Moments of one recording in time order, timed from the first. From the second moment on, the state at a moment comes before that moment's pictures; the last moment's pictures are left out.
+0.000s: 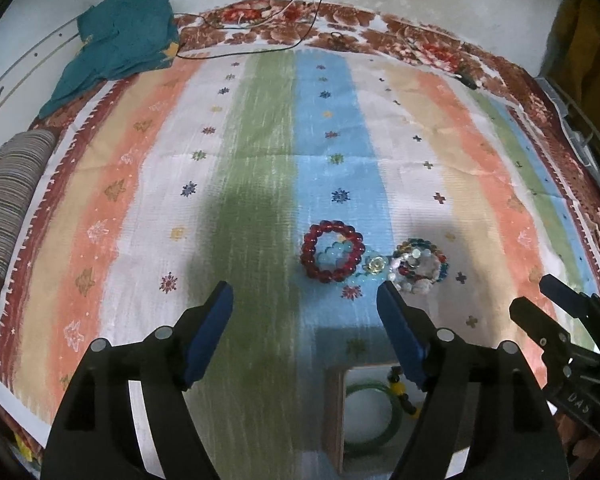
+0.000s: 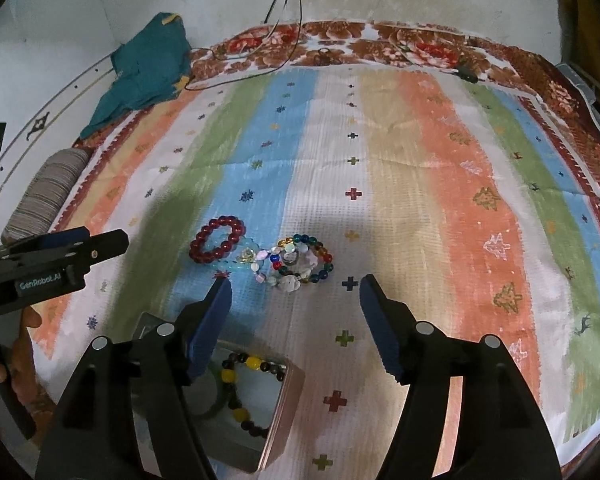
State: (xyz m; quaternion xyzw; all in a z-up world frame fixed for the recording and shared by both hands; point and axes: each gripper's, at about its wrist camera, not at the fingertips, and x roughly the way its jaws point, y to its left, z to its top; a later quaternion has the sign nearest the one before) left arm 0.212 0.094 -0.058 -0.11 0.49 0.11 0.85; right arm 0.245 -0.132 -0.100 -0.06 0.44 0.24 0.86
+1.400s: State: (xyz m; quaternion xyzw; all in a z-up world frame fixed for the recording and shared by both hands) left arm 0.279 0.116 -0.121 -0.10 0.54 0.10 0.83; right arm 0.306 -0.093 -0.161 -0.10 0.50 0.23 0.83
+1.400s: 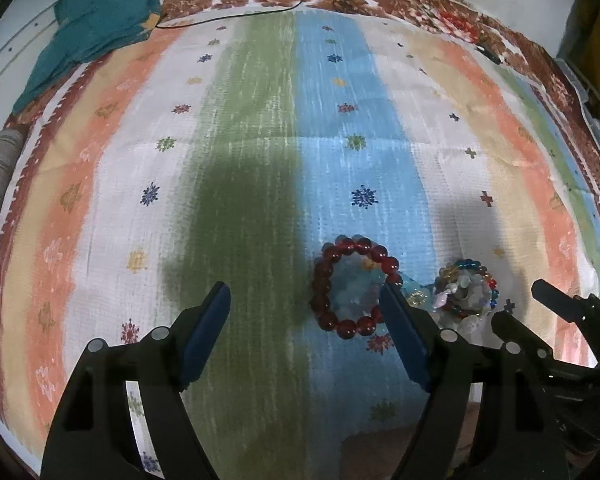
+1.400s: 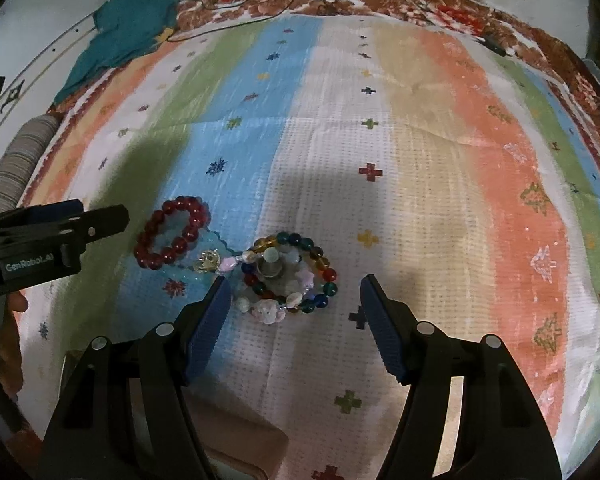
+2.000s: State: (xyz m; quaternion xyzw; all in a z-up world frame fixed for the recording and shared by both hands) left arm 0.309 0.118 -0.149 -0.11 0.57 0.08 0.81; right arm 0.322 -0.088 -0.184 -0.08 0.54 0.24 0.80
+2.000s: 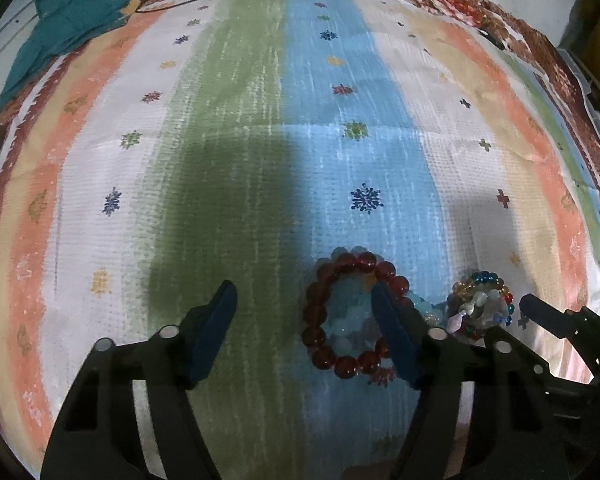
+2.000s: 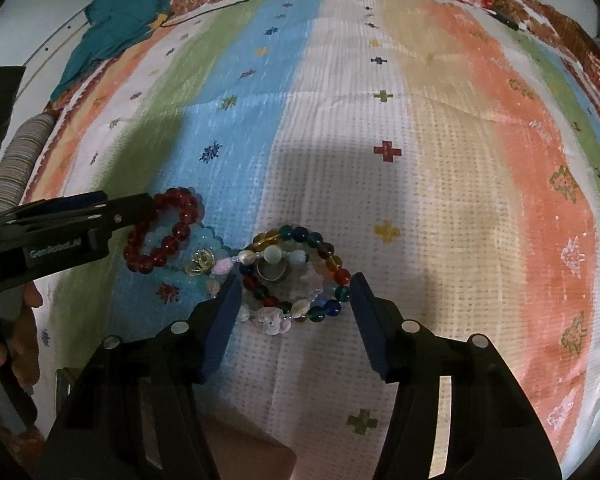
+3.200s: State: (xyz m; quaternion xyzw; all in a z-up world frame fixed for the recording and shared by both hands) left arm 0.308 0.114 -0.157 -0.09 0.58 0.07 0.81; right arm 0.322 -0.089 -0.184 -0.10 0.54 0.24 0.81
